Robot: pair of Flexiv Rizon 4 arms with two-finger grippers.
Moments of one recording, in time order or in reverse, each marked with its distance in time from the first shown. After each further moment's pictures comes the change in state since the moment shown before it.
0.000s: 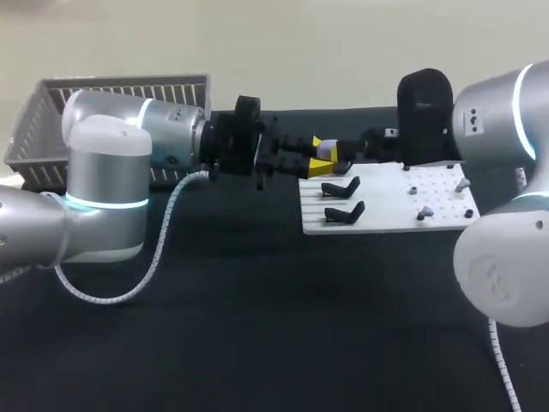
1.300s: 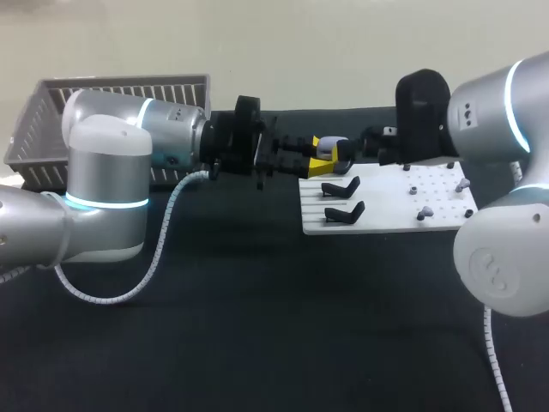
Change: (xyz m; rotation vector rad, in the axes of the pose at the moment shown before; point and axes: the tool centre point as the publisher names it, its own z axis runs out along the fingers) left arm 0.000 0.001 0.000 -0.001 0.000 0.000; right arm -0.003 -0.012 0.009 0.021 0.025 0.036
